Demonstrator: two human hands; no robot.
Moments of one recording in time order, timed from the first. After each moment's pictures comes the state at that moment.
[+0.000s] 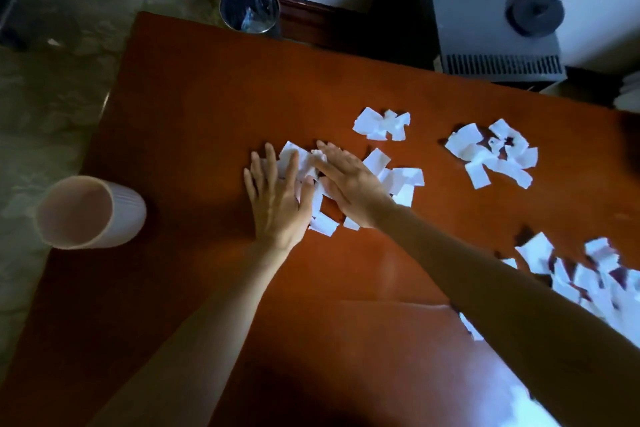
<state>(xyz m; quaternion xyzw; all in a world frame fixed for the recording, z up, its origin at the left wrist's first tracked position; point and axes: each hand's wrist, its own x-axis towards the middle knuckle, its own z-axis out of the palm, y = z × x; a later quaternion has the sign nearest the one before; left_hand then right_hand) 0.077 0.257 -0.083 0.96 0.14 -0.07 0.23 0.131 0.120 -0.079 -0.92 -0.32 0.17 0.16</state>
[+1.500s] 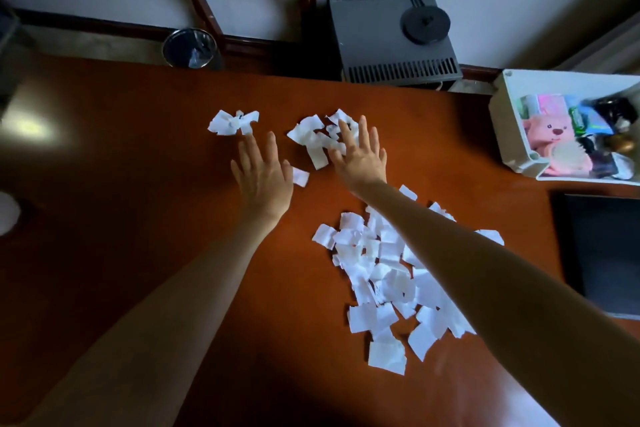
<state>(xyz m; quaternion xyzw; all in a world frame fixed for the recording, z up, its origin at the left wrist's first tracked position) 0.093 0.027 -0.039 0.98 0.13 -0.06 0.13 0.135 -0.127 -0.034 -0.96 0.00 0.17 0.22</state>
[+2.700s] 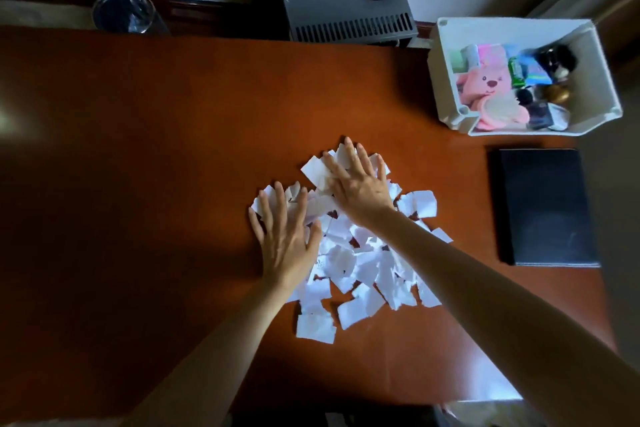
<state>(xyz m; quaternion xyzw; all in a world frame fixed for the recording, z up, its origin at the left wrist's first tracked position) -0.023 -0.108 -0.085 0.98 0.02 -0.09 0.15 0.055 -0.253 -0.063 -0.98 -0.12 0.17 0.06</state>
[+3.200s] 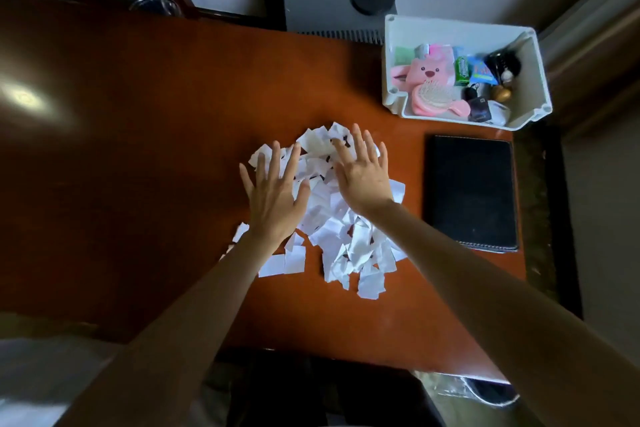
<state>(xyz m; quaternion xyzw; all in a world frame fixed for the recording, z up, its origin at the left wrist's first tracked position) -0.040 -0.217 -0.047 0.99 0.07 -0.05 0.15 0.006 -0.368 -0.034 -0.98 -0.14 0.09 0.11</state>
